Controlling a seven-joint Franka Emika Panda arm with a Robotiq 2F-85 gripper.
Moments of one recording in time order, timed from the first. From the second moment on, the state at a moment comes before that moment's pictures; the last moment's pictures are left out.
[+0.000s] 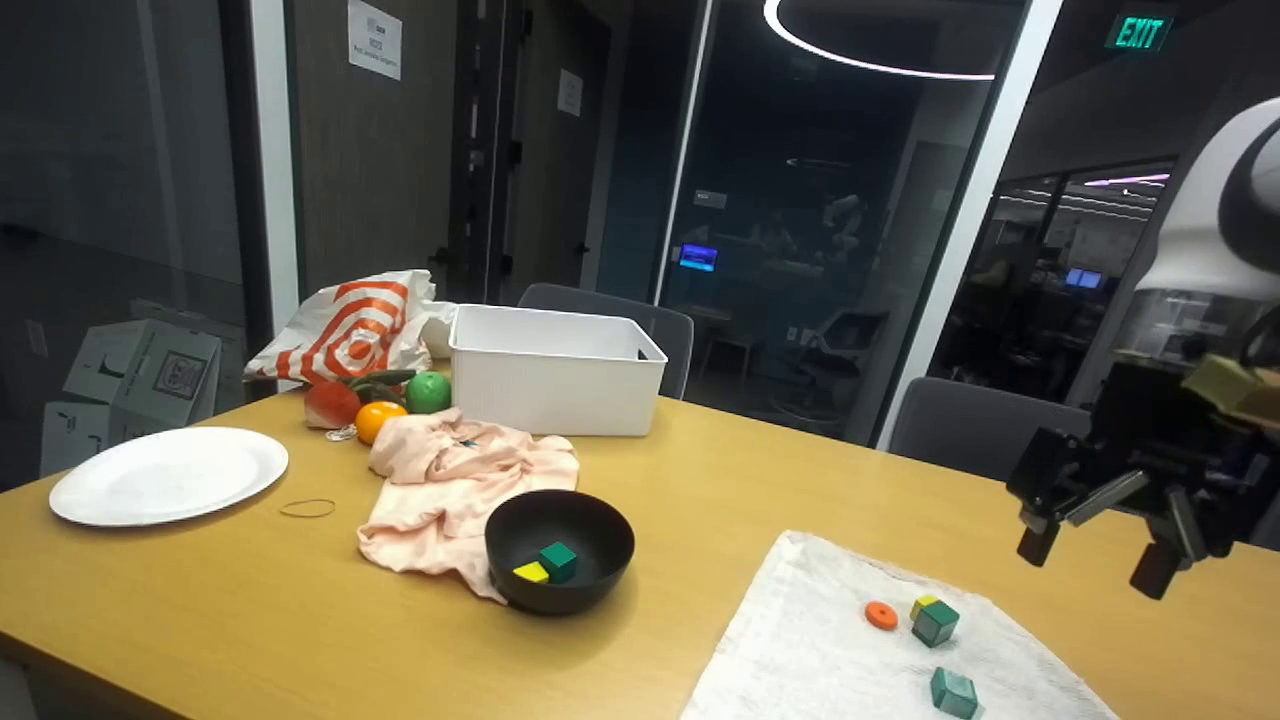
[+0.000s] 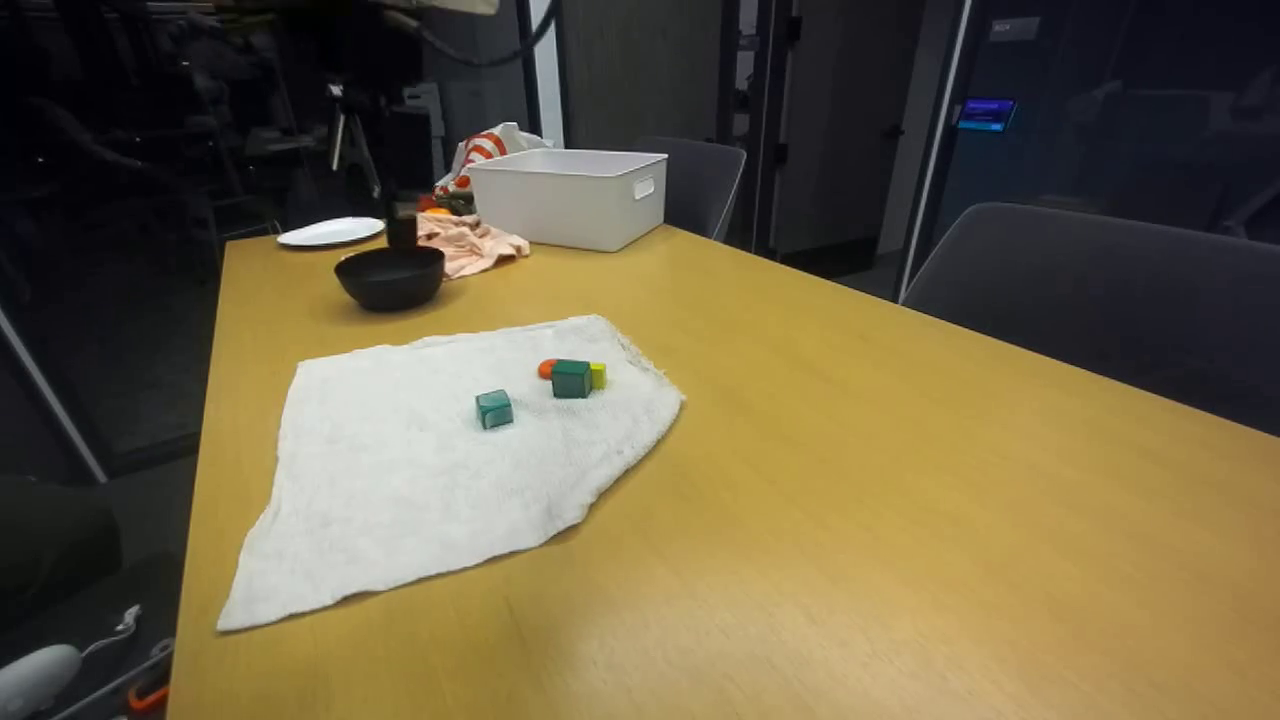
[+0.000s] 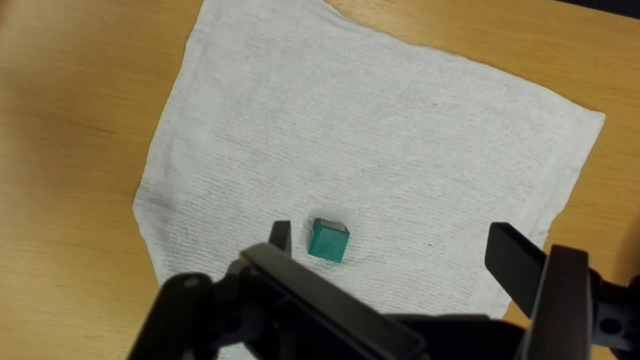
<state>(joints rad) 0.06 -0.37 0.13 -2.39 0.16 1.93 0.29</state>
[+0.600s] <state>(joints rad) -0.05 -0.20 0.09 -2.50 -0.02 2.25 0.45</state>
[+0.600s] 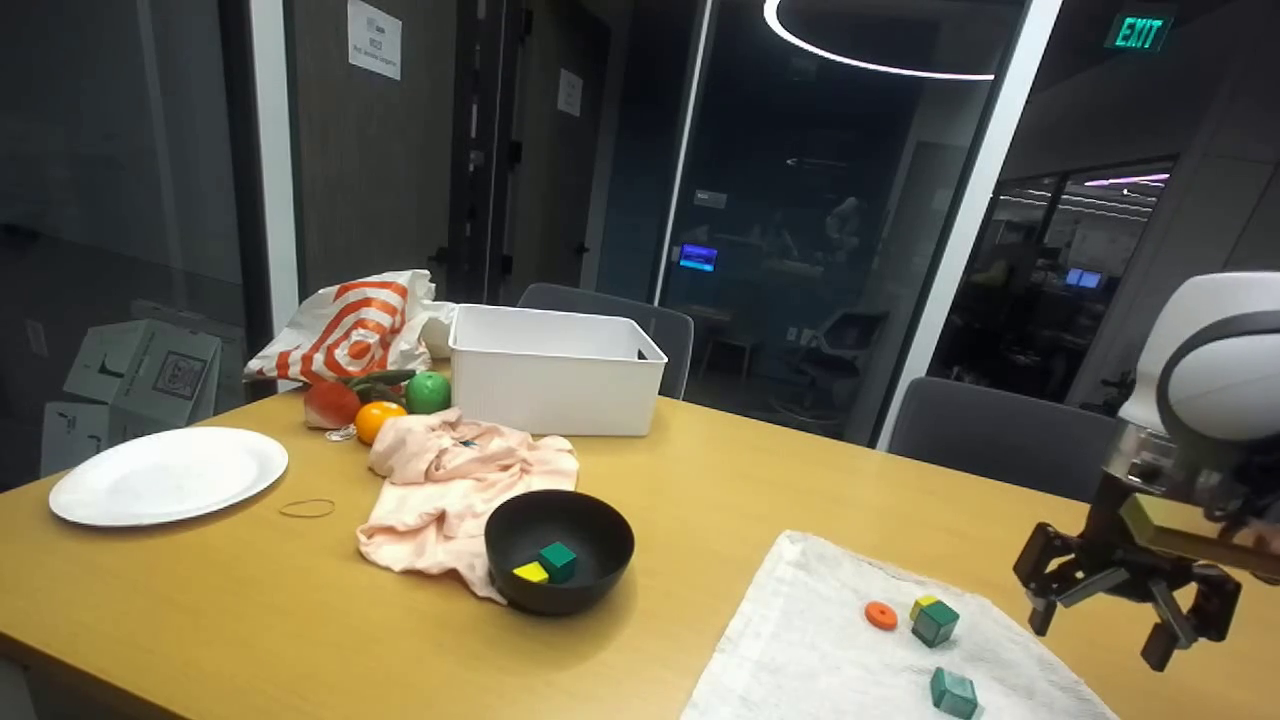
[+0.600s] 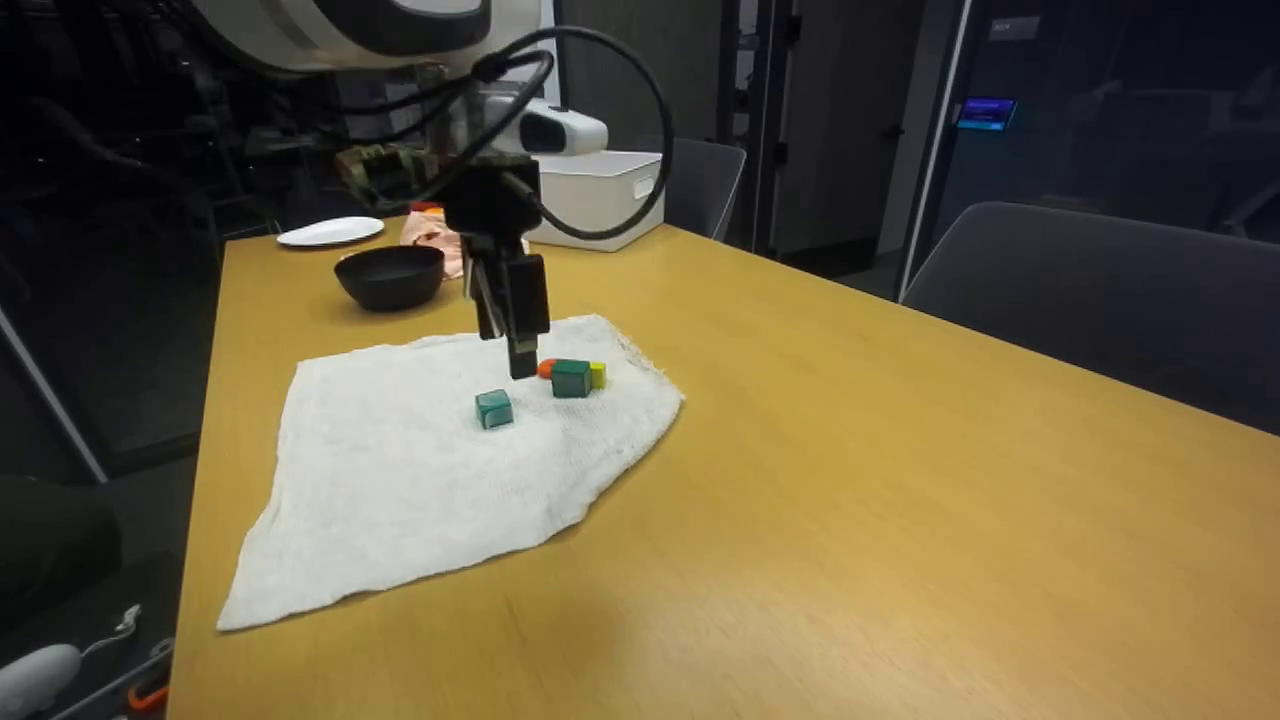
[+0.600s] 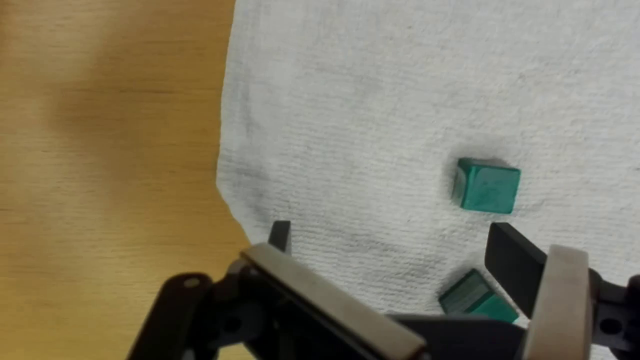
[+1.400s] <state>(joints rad) -0.08 0.05 0.01 -2.51 -0.30 2.58 0.76</state>
